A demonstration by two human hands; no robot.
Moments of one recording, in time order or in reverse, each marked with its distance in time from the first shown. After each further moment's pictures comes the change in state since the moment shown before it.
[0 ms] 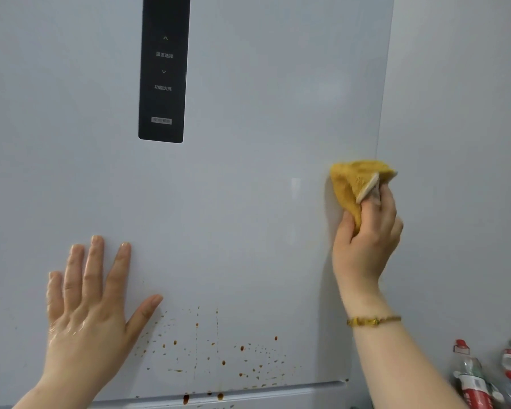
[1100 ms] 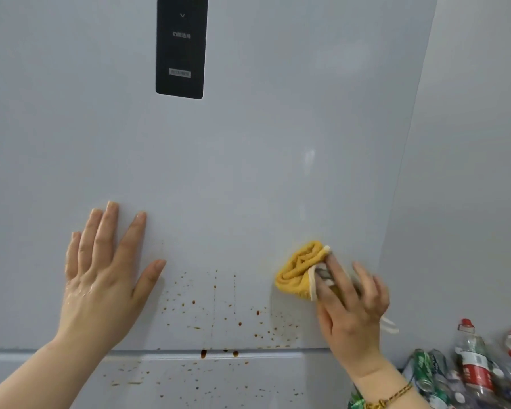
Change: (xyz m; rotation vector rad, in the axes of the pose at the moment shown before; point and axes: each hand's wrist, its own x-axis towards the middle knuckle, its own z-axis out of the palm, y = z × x) left_hand -0.006 -0.010 -0.007 -0.003 -0.019 0.058; right_hand -0.122 0.025 -0.045 -0.095 -0.223 -0.534
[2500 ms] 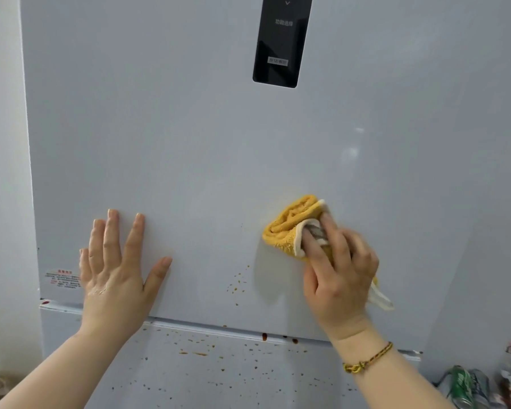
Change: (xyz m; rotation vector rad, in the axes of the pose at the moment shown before) left_hand -0.036 -0.072 -0.011 -0.085 -0.045 -0.339; right_hand 0.066 -0.099 0.024 0.164 0.096 0.047
